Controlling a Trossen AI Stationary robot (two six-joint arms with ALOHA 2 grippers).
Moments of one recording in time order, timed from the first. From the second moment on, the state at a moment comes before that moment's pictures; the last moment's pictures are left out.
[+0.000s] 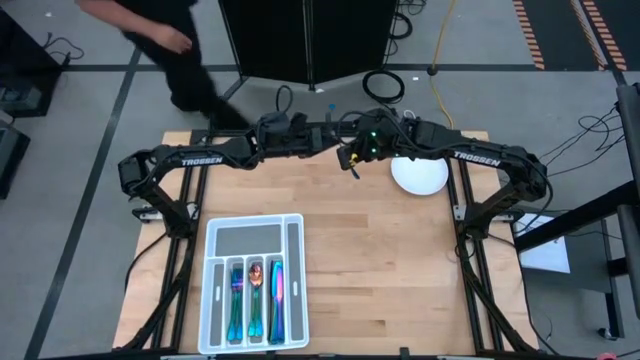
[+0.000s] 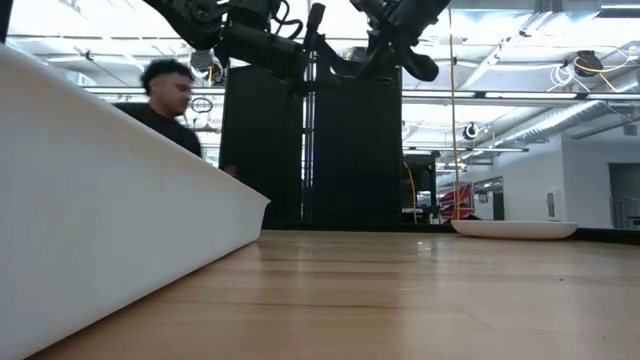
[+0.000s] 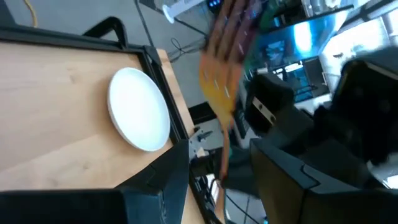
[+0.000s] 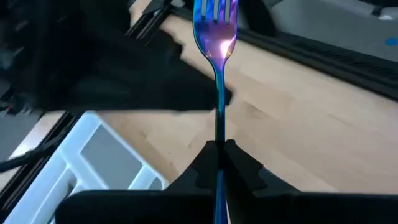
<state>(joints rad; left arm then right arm) 0.41 1.60 1.13 0.28 0.21 -1.09 -0.31 1.53 1.48 -0.67 0.09 0.70</state>
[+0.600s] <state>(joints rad) 0.38 1.60 1.13 0.28 0.17 -1.09 -0.30 1.53 1.48 -0.65 0.05 0.69</state>
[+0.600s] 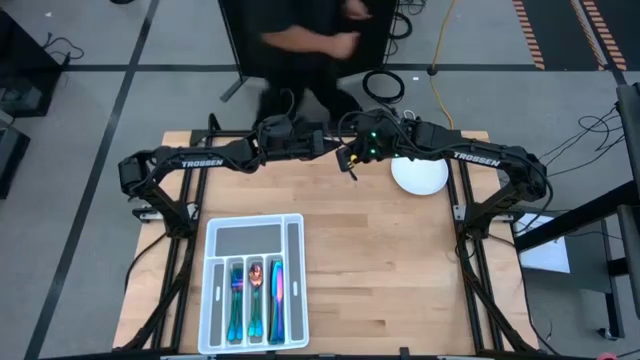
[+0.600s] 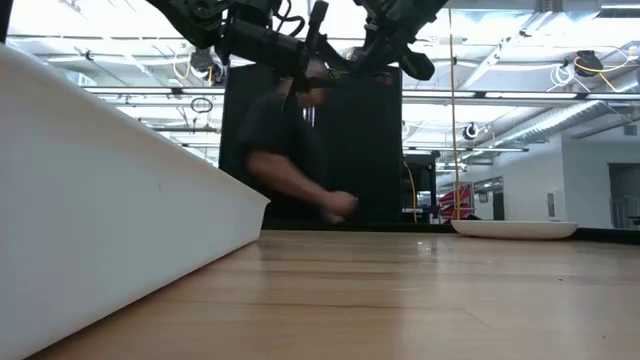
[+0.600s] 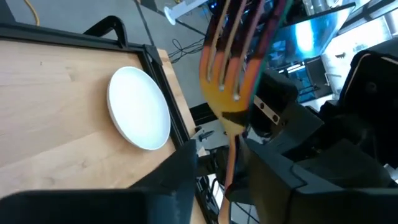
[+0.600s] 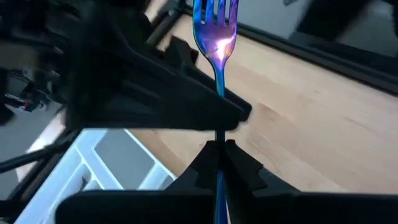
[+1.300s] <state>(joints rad) 0.49 1.58 1.13 0.25 0.38 -1.00 -0.32 1.44 1.48 -0.63 0.06 0.58</state>
